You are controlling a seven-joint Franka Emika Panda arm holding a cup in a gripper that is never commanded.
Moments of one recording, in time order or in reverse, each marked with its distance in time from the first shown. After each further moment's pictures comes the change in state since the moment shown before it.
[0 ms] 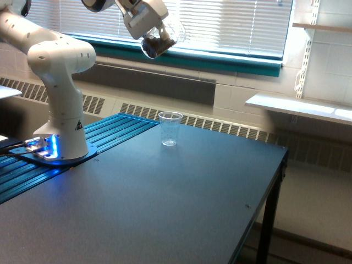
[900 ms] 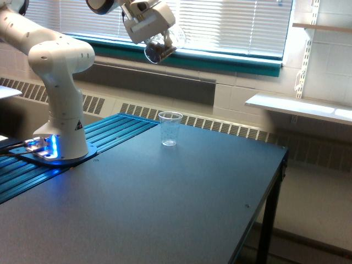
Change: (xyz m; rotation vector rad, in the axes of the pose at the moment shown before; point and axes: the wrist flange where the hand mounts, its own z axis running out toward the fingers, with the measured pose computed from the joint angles) arm -0.005 -0.034 0.023 0.078 -0.078 -0.140
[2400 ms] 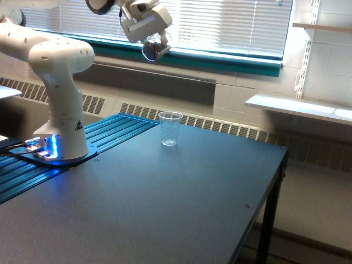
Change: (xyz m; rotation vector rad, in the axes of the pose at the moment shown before) arm -0.017 -0.088 0.004 0.038 -0.024 -0.068
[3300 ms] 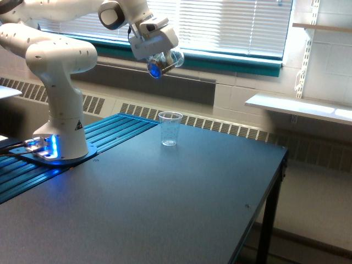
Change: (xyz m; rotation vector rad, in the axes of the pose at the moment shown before) arm -0.010 -0.016 0.060 -0.045 -0.083 -0.005
